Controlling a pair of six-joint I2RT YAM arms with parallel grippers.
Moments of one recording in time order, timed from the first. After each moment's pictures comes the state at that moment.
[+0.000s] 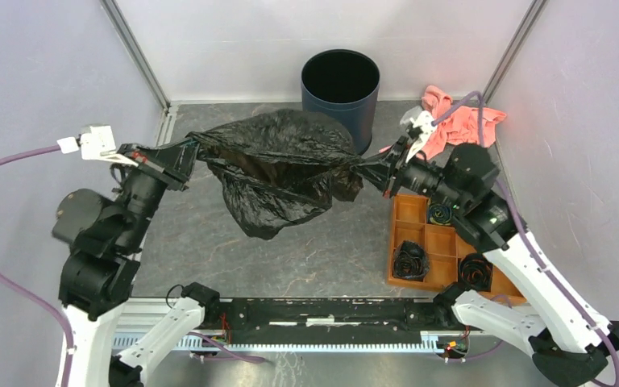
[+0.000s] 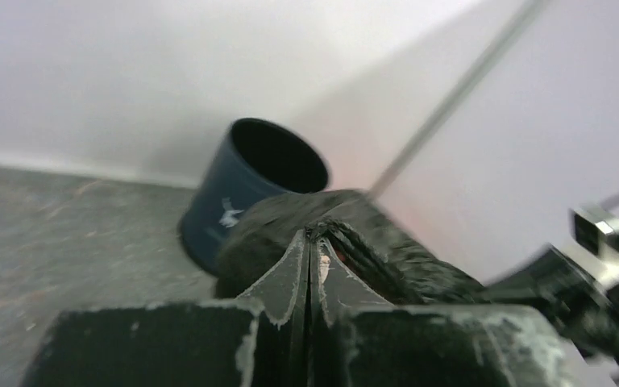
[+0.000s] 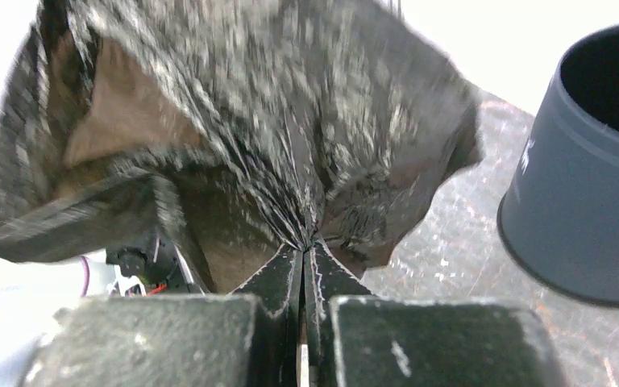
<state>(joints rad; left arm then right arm) -0.39 0.69 1.42 -0.52 -0.03 -0.52 0.62 0.96 1.24 -0.31 -0.42 0.20</state>
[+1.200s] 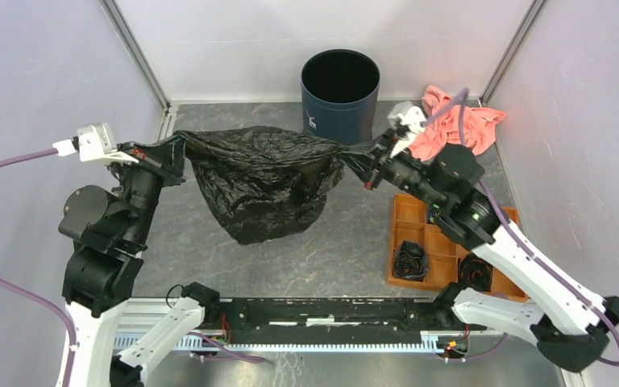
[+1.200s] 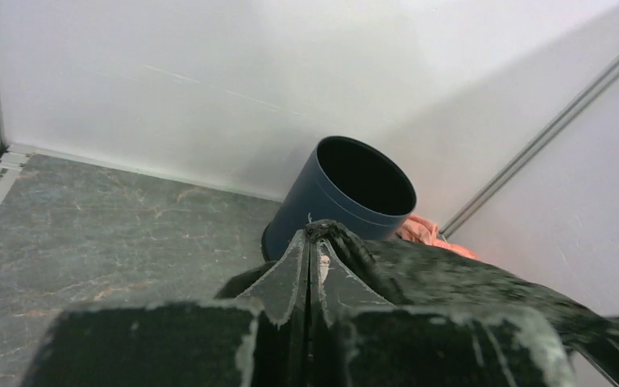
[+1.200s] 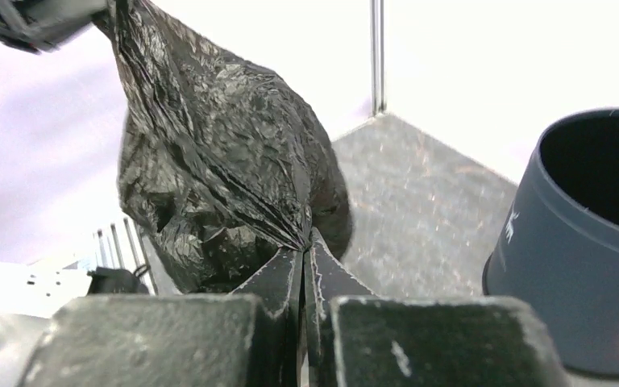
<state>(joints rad) -0.39 0.70 1.37 -0.52 -0.26 -0.41 0.78 1.04 1.20 -0.09 -0.21 0.17</state>
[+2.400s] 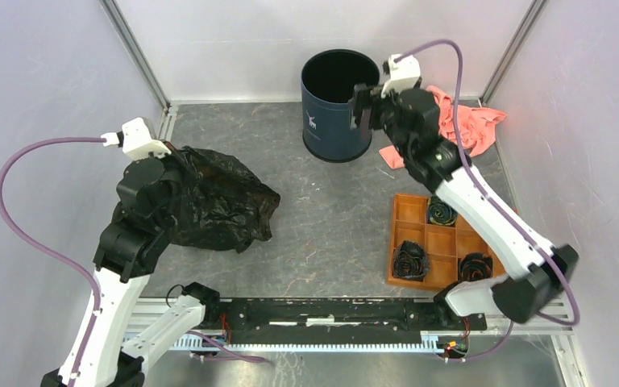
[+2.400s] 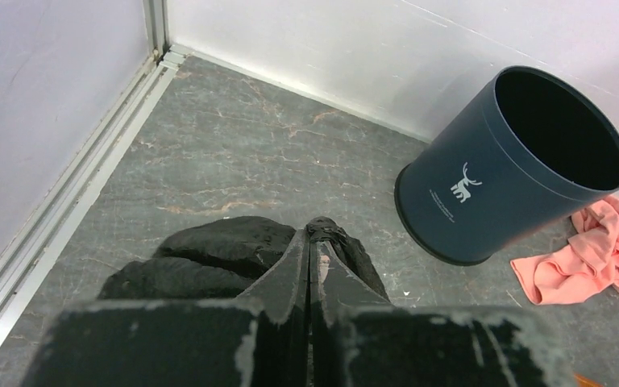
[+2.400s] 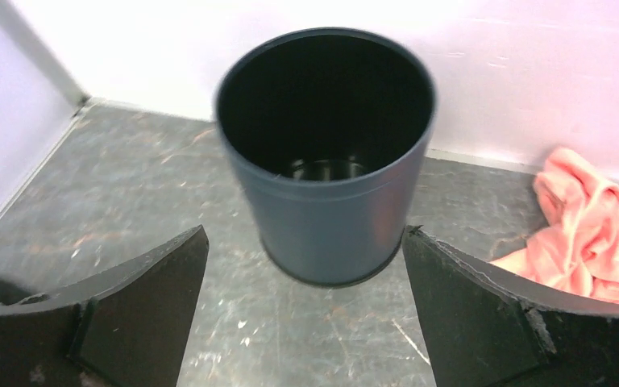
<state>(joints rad) -0.39 0.77 1.24 -0.64 -0.55 -0.39 0.62 1.29 1.37 -0.18 0.29 0.09</state>
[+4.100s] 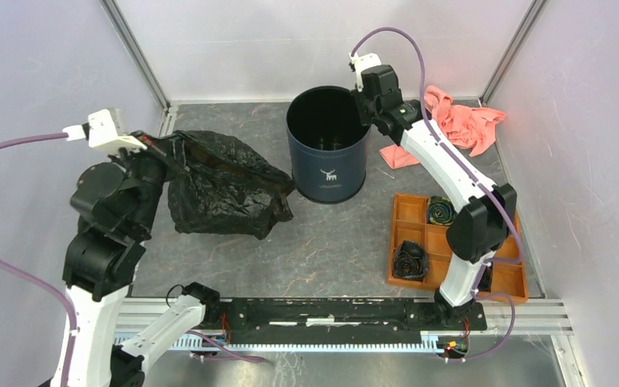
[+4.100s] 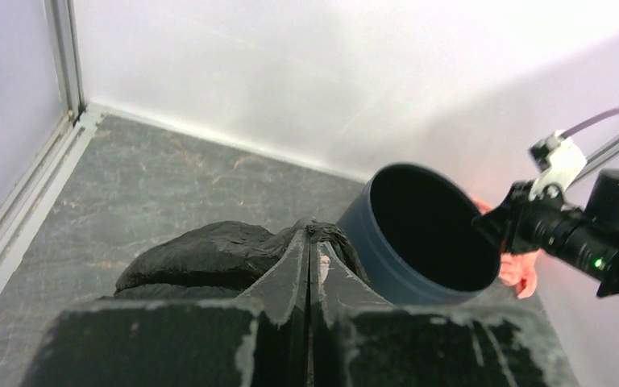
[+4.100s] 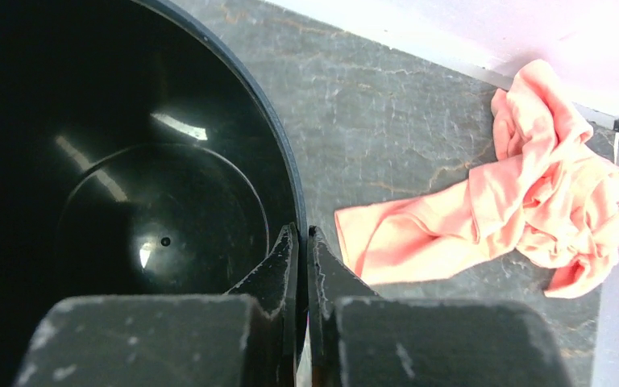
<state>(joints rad) -0.39 0.79 1.44 -0.67 -0.39 -0.39 0.48 1.84 1.83 -0.53 0.30 -0.03</state>
